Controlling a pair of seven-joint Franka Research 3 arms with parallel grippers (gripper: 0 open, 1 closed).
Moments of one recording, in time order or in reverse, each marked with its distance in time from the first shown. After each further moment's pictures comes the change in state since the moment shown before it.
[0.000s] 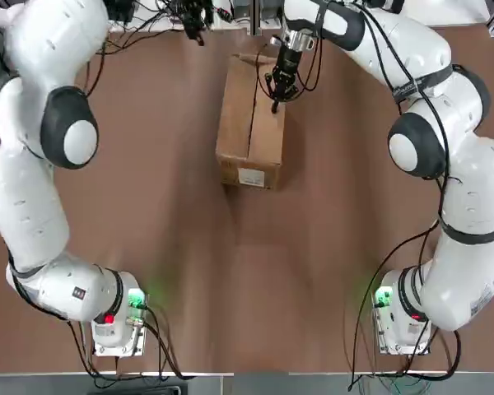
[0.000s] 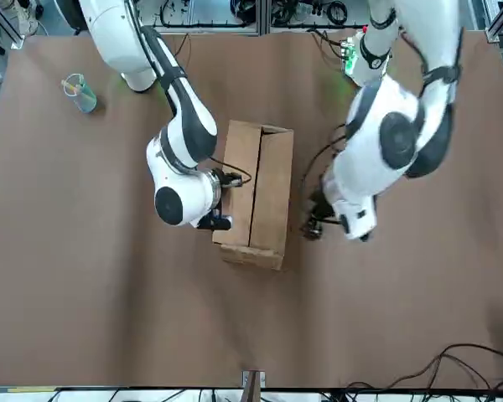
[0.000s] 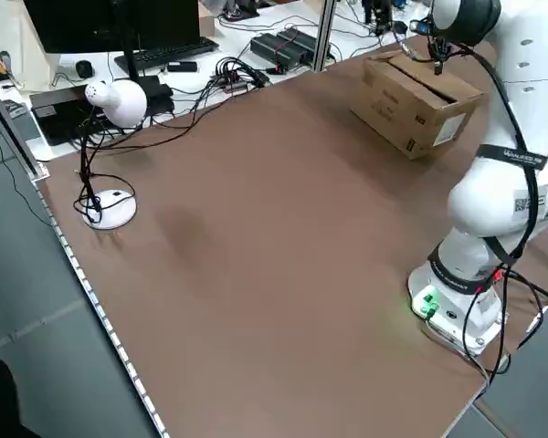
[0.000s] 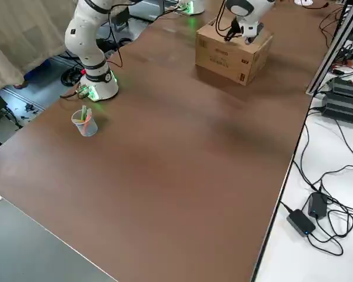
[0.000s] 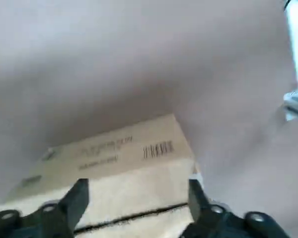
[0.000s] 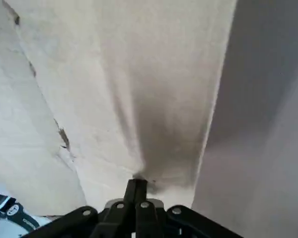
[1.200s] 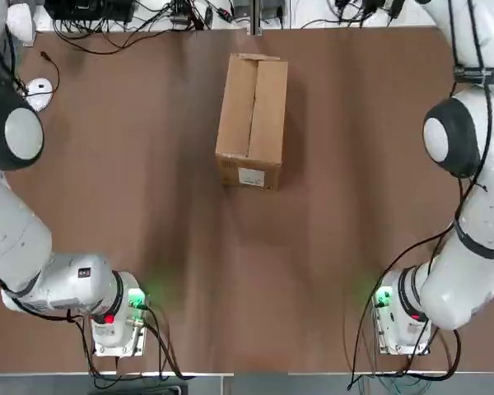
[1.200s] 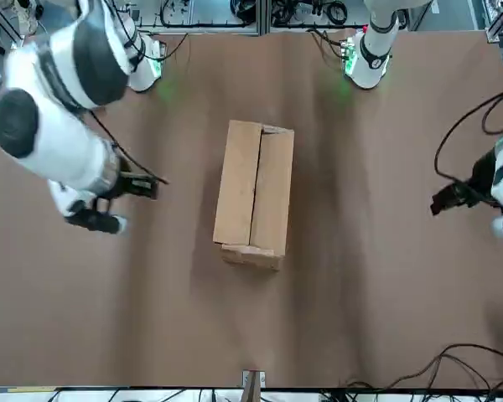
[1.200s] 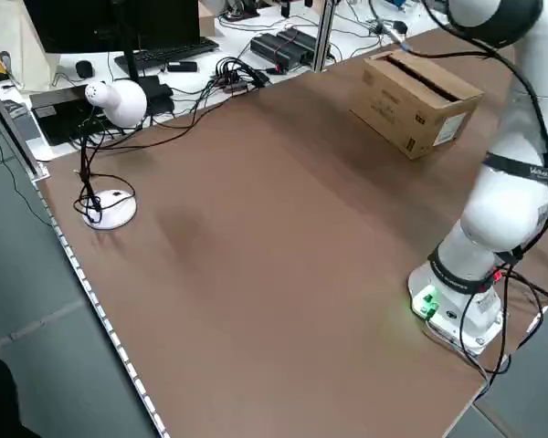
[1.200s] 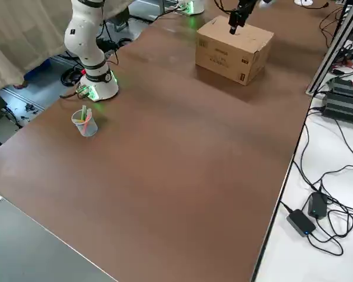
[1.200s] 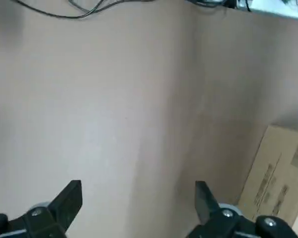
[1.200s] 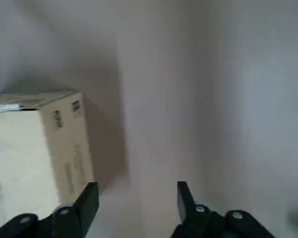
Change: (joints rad) left arm 0.356 -0.260 -0.001 -0.140 0.105 -0.130 1.317; right arm -0.023 -0.229 -0.350 0.179 -0.355 -0.250 -0.117
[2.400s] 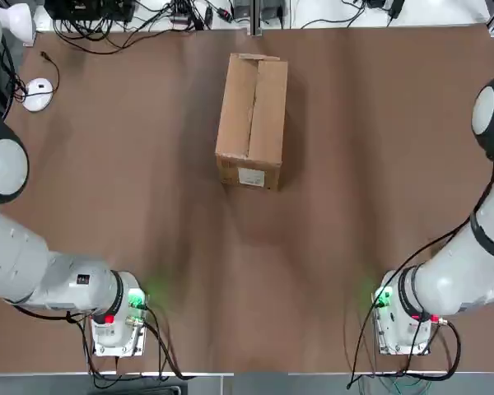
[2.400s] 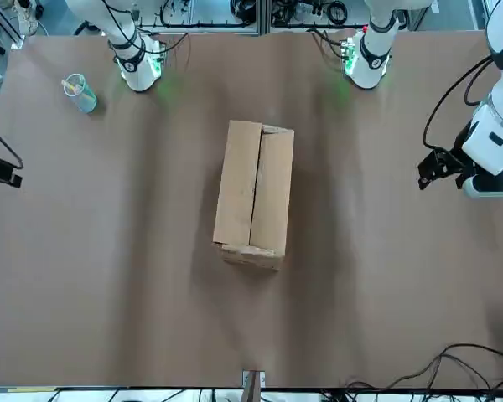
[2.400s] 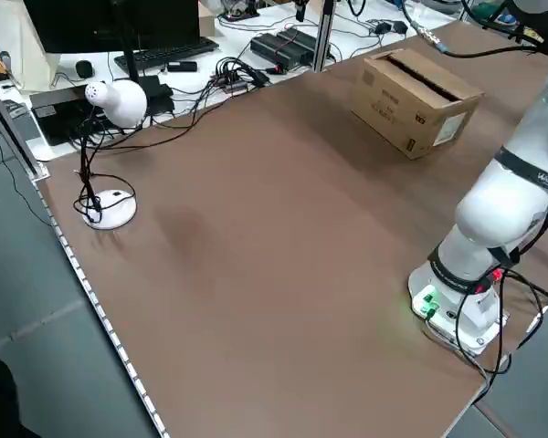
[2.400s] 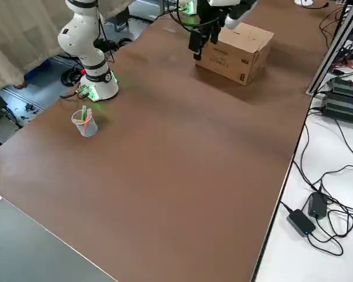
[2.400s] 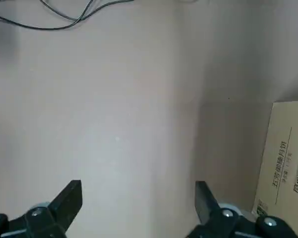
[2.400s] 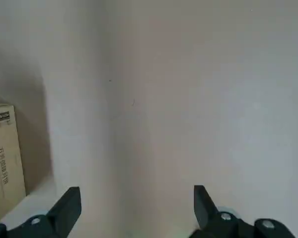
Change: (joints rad) left arm -0.123 -0.158 0.113 -0.251 0.000 0.142 0.092; right arm -0.348 -0.125 -0.063 -0.032 -0.023 -0.058 -0.468
